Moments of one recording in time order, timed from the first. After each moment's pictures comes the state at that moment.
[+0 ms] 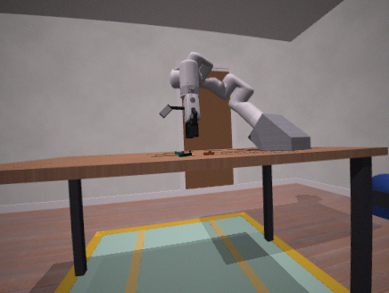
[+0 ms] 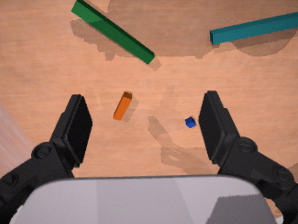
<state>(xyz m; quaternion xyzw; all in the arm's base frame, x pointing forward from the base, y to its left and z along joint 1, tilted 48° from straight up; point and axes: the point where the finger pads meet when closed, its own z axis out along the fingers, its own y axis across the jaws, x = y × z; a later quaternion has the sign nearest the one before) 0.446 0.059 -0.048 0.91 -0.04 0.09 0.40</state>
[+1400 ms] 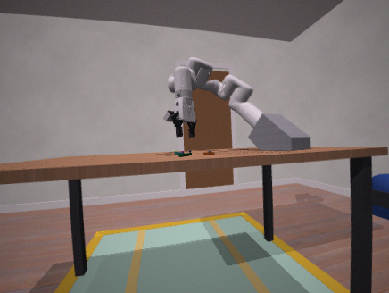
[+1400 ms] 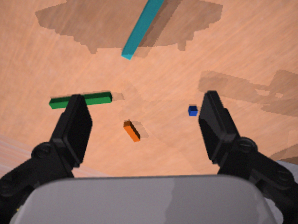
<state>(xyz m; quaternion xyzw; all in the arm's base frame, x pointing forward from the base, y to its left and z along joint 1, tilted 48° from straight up) 0.444 0.015 0.012 0.83 -0.40 0.23 0.33</state>
